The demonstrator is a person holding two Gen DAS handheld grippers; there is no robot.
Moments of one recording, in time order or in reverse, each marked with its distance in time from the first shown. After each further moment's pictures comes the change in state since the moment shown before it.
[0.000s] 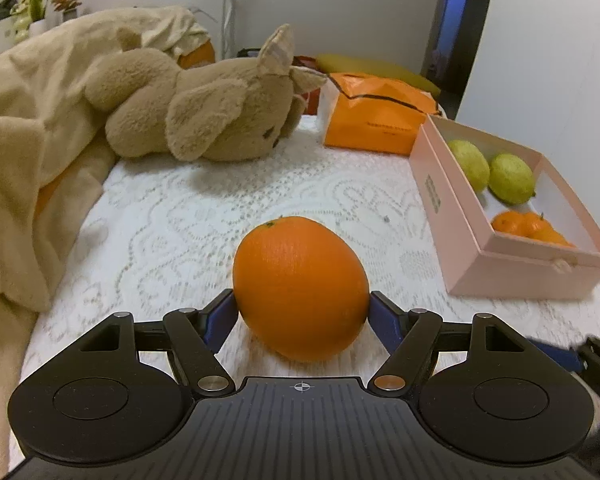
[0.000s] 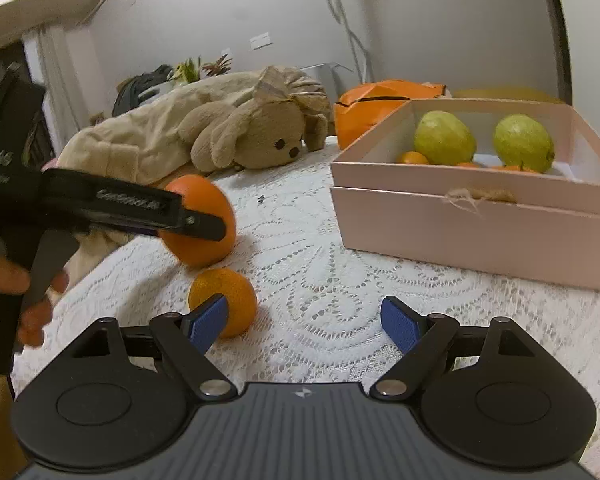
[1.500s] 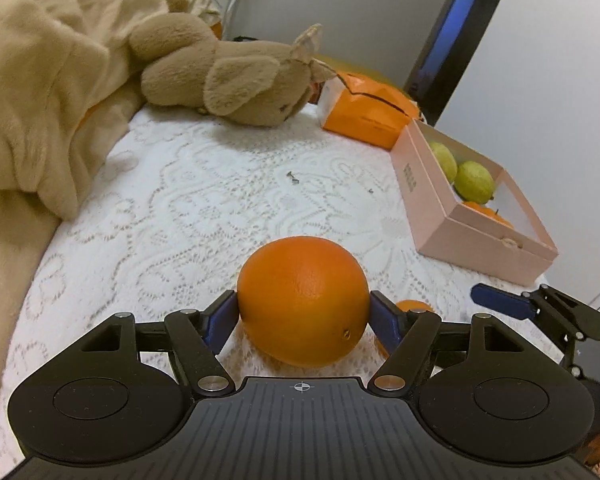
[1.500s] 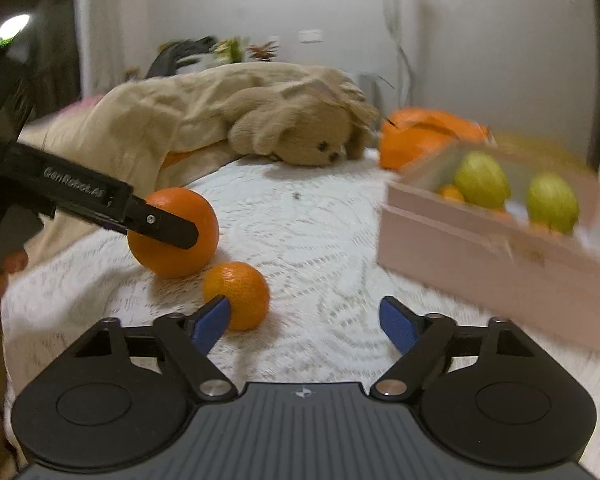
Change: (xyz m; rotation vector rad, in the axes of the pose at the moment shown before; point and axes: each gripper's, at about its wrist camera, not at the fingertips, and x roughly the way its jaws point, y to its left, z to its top) left arm -0.055 0.047 -0.044 -0.138 0.017 -0.156; right arm -0.007 0.038 0.002 -0.268 -0.002 -0.004
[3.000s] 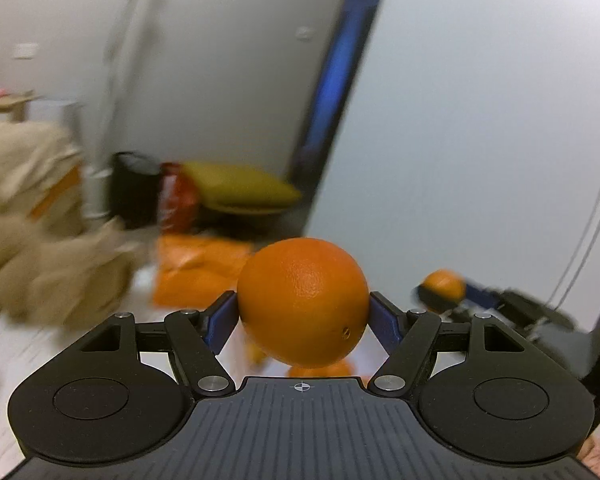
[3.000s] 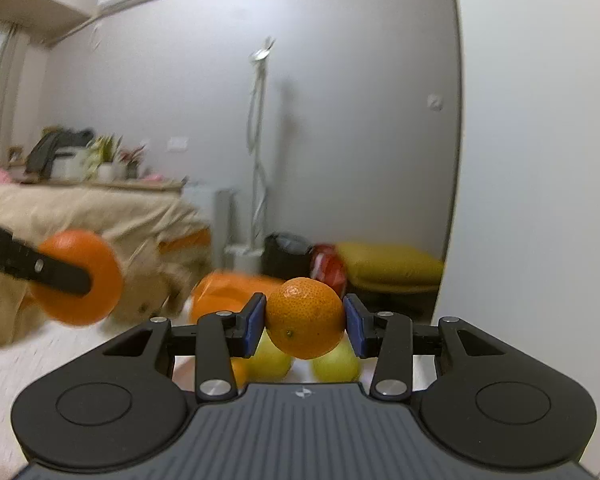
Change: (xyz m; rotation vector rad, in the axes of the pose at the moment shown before) left arm -0.021 -0.139 0.105 0.228 -0.267 -0.308; right arm -0.089 -0.088 0.075 0.075 -0.332 -0.454
